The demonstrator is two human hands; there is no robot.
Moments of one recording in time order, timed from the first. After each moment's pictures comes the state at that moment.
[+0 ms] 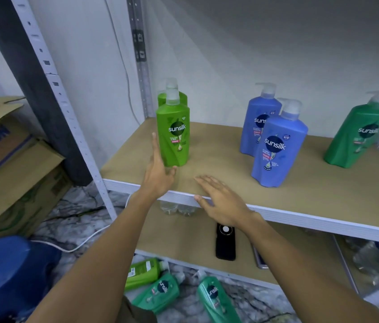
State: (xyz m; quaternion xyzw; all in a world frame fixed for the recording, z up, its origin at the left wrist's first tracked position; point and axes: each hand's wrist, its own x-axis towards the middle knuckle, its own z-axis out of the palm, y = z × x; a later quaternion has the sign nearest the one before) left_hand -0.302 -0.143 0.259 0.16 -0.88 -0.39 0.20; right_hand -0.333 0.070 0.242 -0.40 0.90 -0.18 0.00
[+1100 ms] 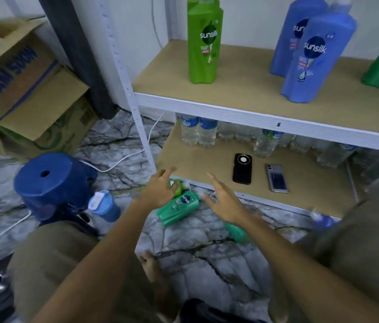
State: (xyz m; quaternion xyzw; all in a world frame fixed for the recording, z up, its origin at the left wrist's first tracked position) left_hand -0.082 -0.131 0.105 0.19 -0.94 -0.28 -0.05; right_hand -0.152 0.093 0.108 -0.28 0.87 -0.31 0.25
